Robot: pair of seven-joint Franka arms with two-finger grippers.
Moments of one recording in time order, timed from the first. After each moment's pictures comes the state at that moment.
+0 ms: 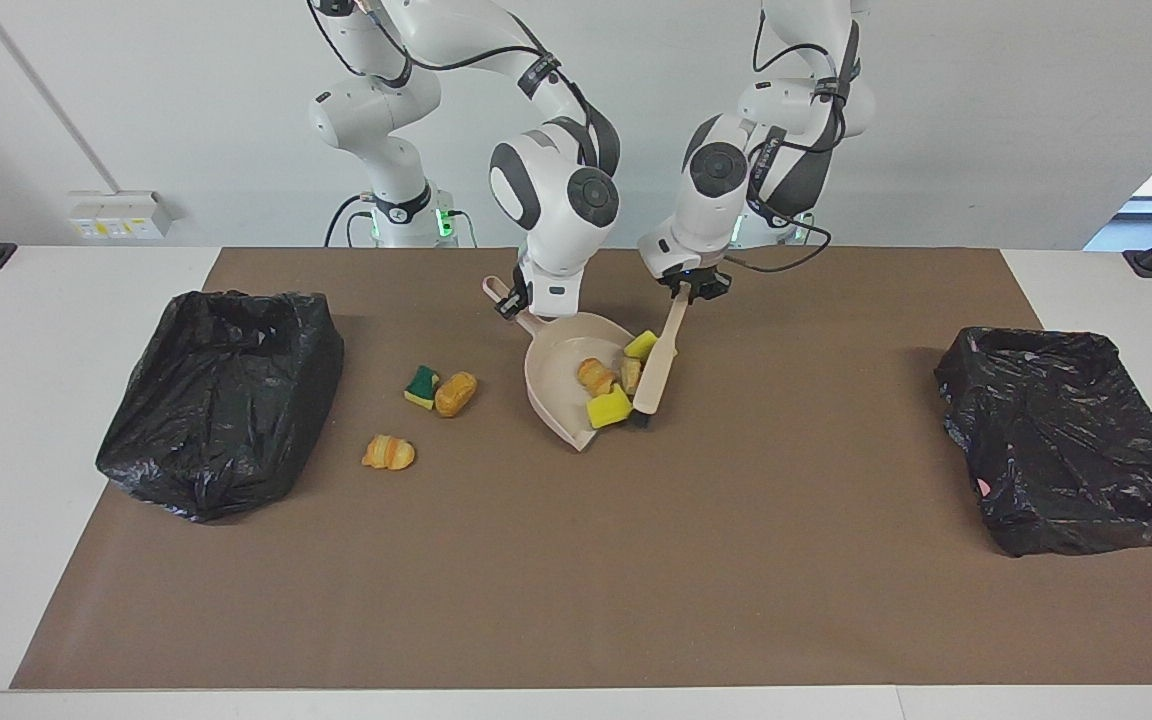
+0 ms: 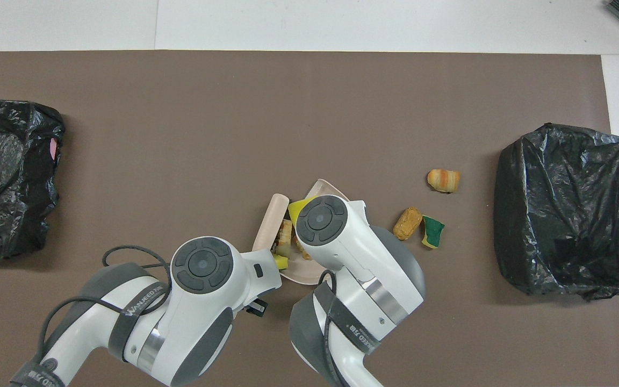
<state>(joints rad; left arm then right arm) -0.06 -0.09 -0.62 -2.26 -0.15 1.97 -0.07 0.67 0.20 -0.04 -1.90 -0.11 1.67 -0.20</state>
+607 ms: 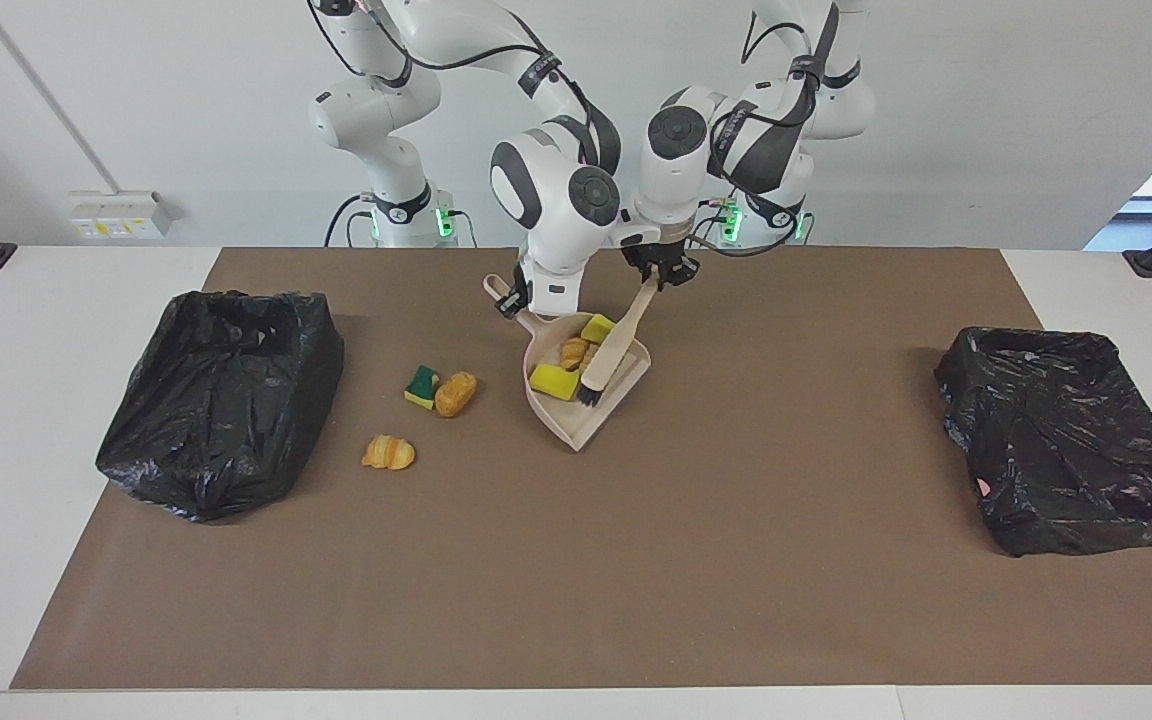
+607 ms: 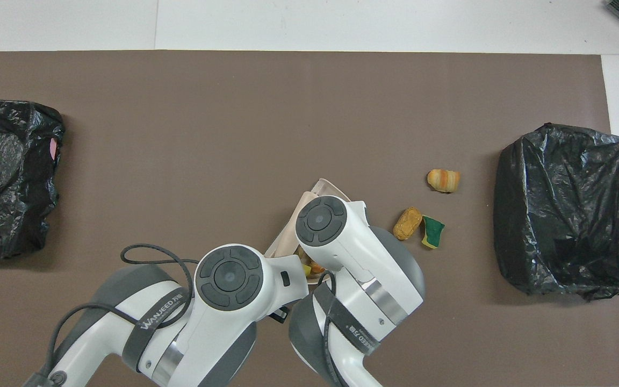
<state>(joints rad) -0.06 -0.09 -0.67 -2.15 -0.15 1.92 -0.09 0.67 0.20 -0.04 -1.90 -0.11 1.67 -0.19</state>
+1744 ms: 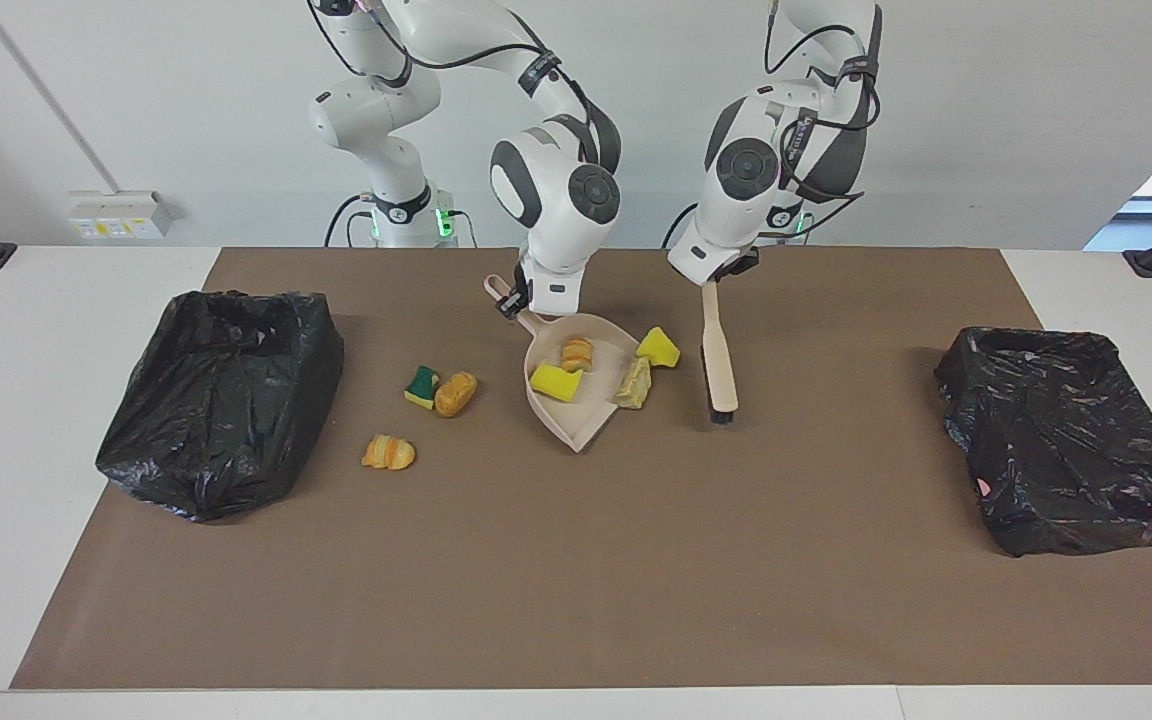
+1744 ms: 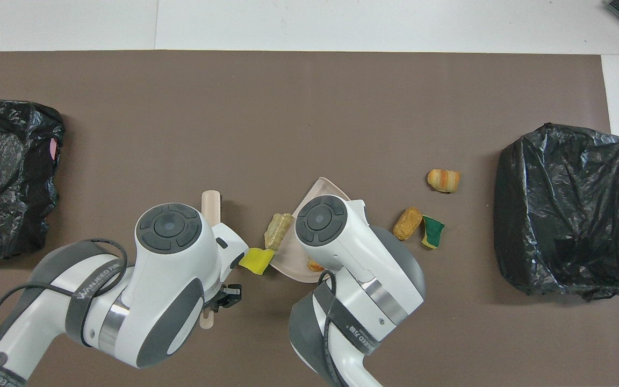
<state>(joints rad) 0.09 -0.13 -0.66 -2.20 -0.15 1.71 -0.51 0.67 0.20 -0.04 -1.90 -0.11 1.68 -0.24</state>
